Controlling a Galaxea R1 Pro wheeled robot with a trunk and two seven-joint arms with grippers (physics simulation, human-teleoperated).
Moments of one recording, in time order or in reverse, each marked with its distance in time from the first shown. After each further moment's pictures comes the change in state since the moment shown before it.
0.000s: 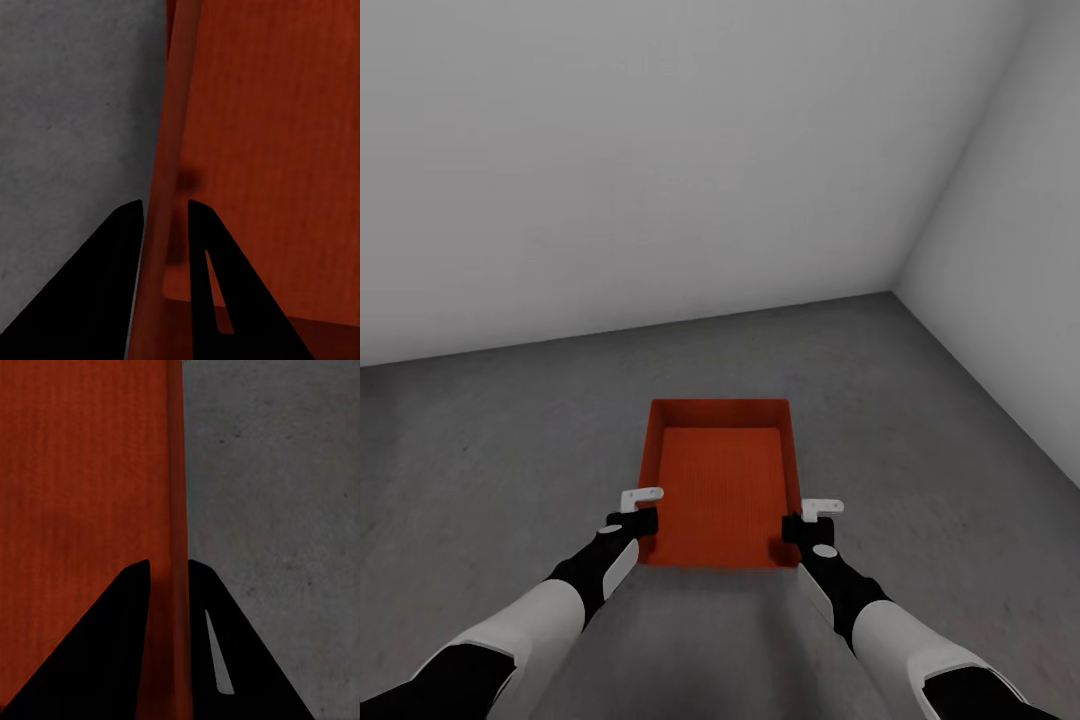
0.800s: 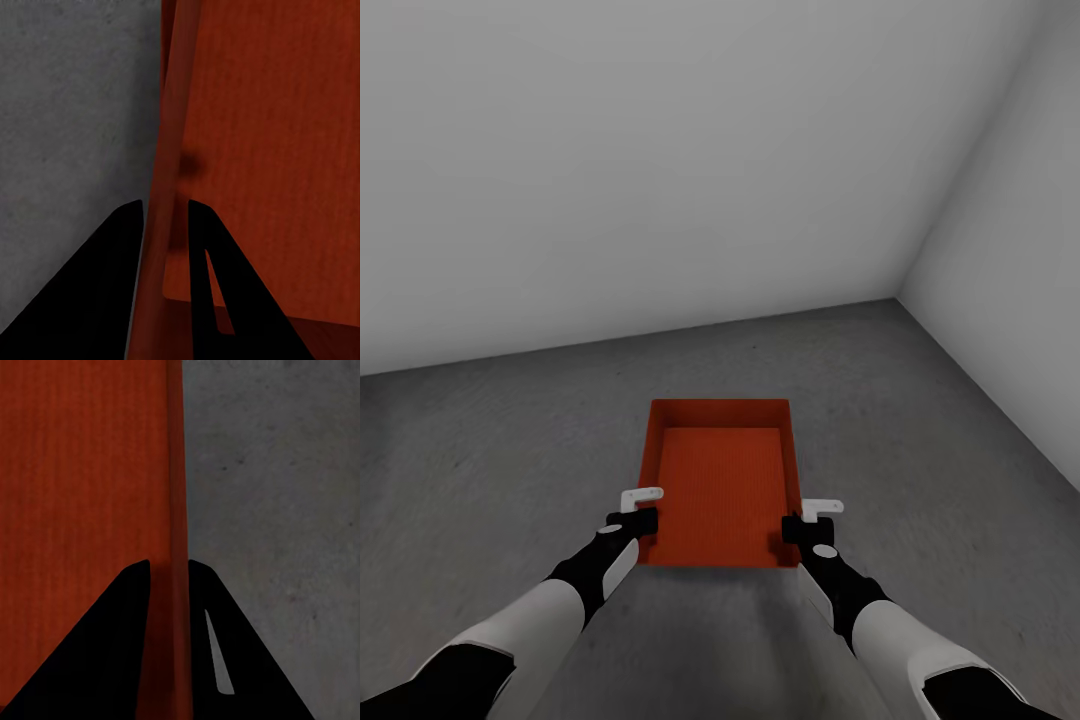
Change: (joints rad) left arm 0.000 0.001 -0.001 0.000 0.001 0.000 -0.001; right arm 0.000 0.000 0.004 0.001 -0.003 -0.001 -0.002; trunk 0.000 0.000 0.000
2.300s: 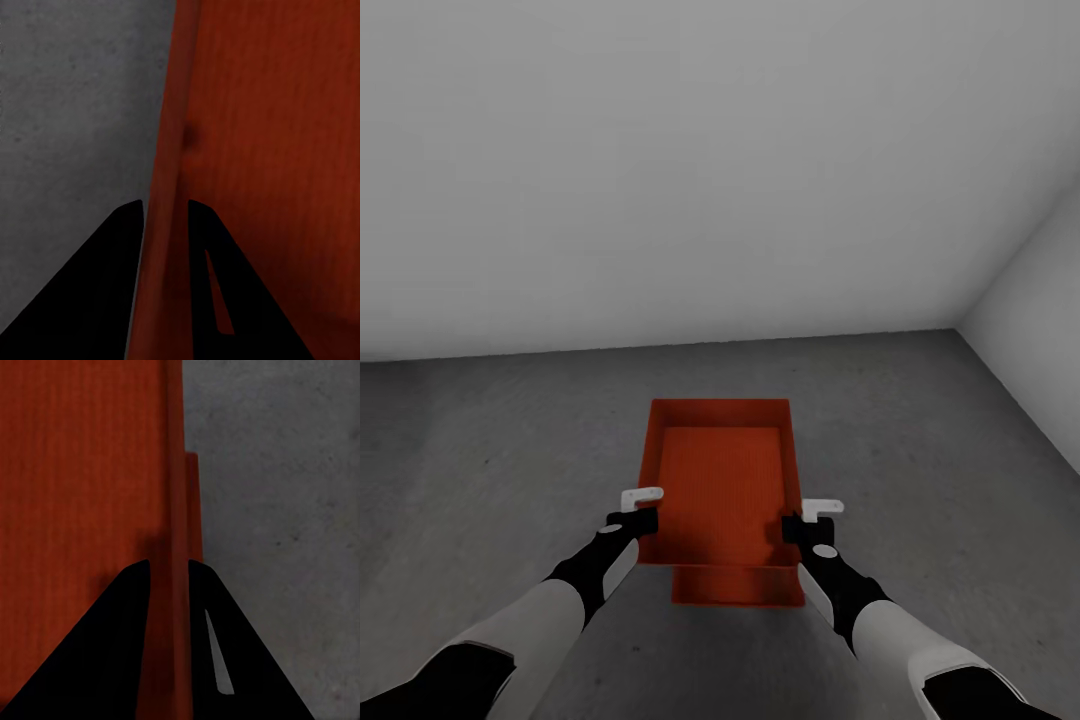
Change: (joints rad) left arm 0.000 -0.001 0.000 -0.001 -0.001 0.000 0.001; right arm 0.000 -0.001 -0.002 0.000 0.000 -0.001 0.002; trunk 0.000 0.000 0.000
